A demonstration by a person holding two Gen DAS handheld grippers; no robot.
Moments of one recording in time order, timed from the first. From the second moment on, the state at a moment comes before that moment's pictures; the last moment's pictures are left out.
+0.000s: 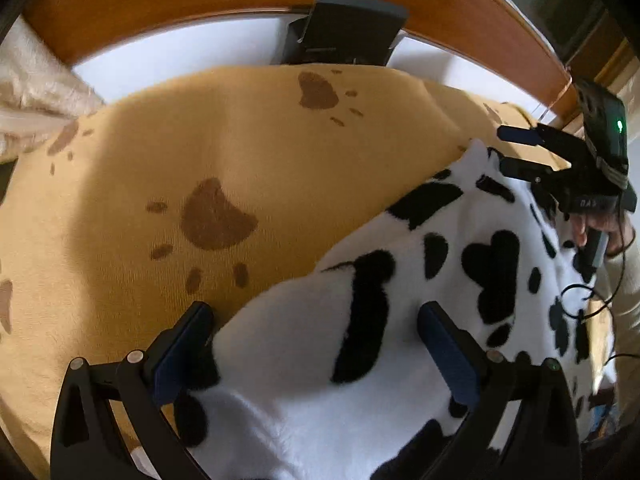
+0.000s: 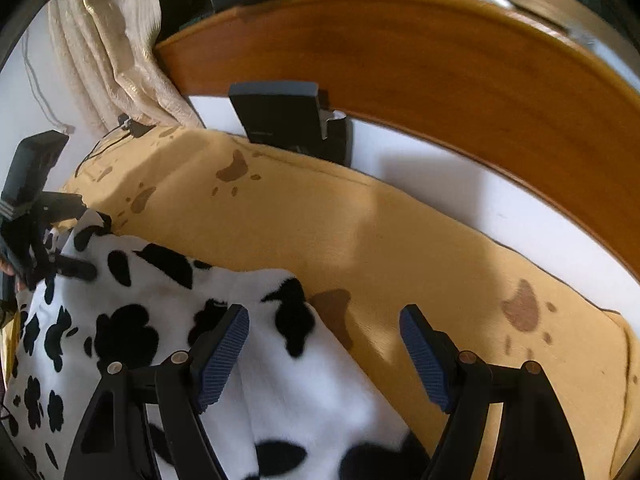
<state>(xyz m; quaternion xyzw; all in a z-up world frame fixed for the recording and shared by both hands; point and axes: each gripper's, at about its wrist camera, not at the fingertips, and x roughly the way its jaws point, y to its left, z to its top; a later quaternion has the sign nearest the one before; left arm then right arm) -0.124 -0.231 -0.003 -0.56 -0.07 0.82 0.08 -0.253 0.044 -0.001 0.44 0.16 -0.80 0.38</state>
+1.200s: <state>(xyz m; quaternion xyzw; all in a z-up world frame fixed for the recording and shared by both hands) -0.077 -0.255 0.042 -0.50 -0.03 0.87 0.01 -0.247 0.062 0.001 0.38 0.14 -0.87 0.29</state>
